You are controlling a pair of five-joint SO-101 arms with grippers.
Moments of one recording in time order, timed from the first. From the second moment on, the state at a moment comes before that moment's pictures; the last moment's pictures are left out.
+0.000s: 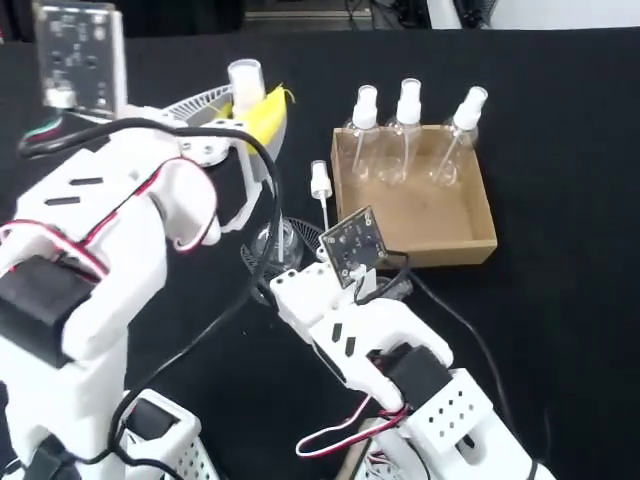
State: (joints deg) left arm 21.9 -32.5 -25.5 78.5 14.4; right arm -37.5 -73.0 72.7 29.4 -4.5
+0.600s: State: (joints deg) left arm 21.8 -60.7 6.2 58.1 9.8; right arm -37.5 -73.0 72.7 29.4 -4.5
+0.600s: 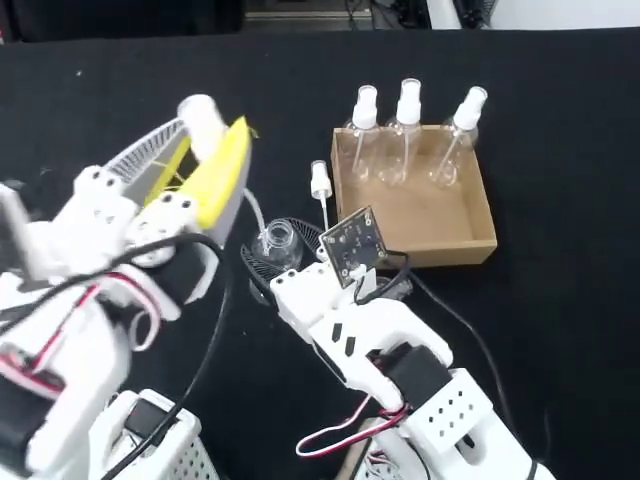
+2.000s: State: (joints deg) left arm 21.9 -64.3 19.6 47.2 6.8; right arm -37.5 -73.0 73.8 29.2 -4.5
